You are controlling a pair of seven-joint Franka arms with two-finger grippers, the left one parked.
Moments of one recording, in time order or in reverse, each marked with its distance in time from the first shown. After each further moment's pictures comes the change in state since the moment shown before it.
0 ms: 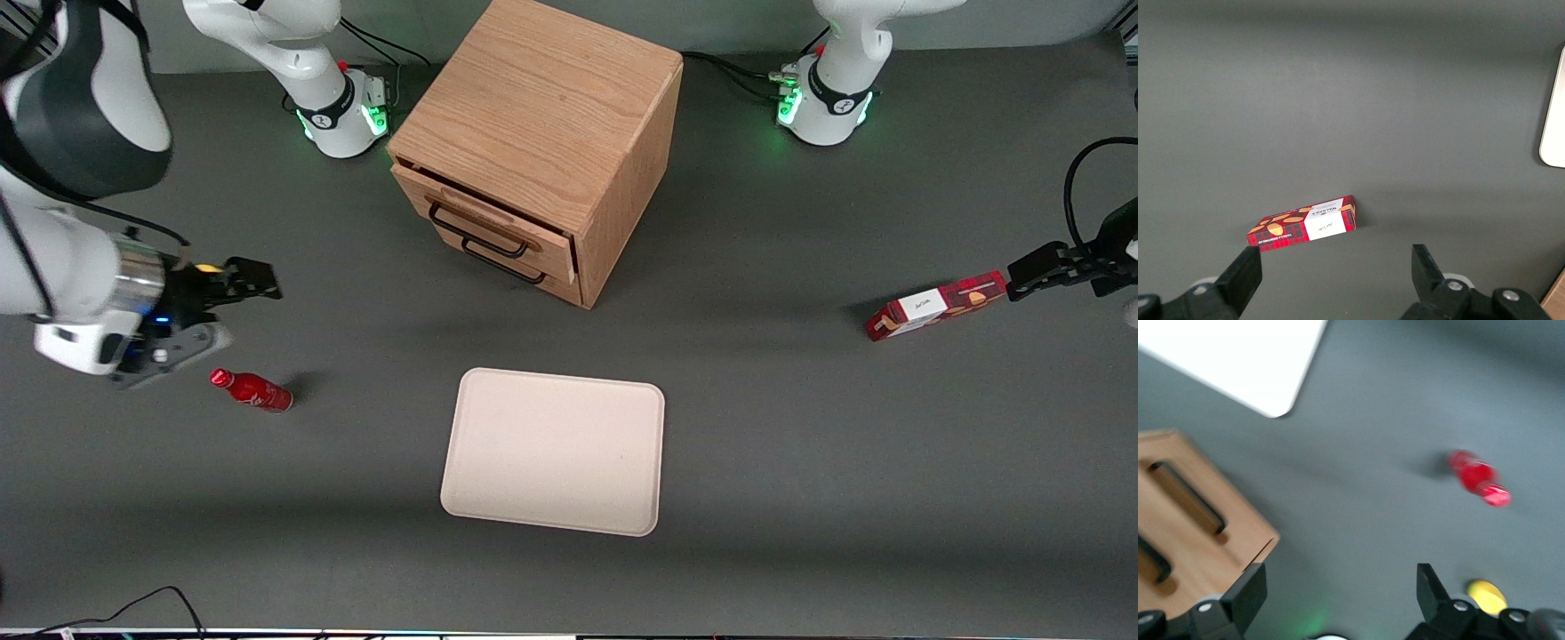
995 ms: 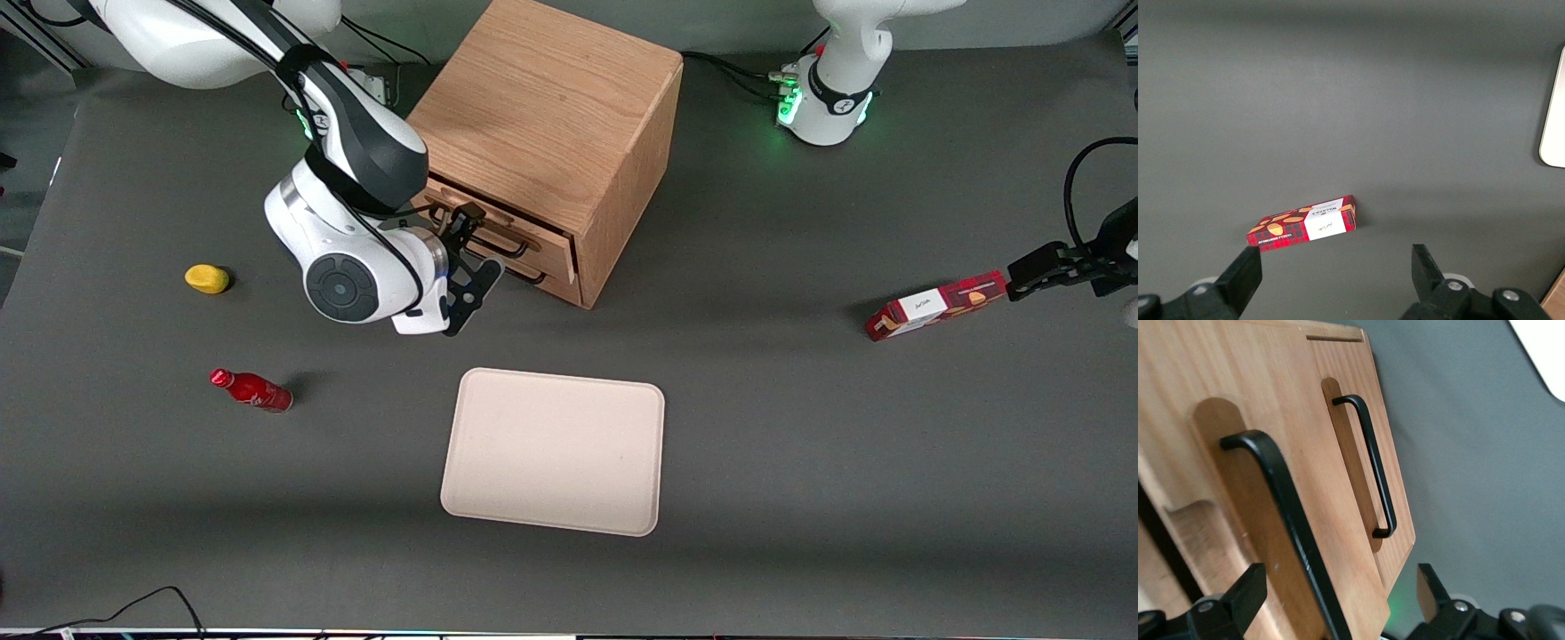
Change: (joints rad) arm 0.006 0.220 0.473 -0.140 0.120 0.018 -0.075
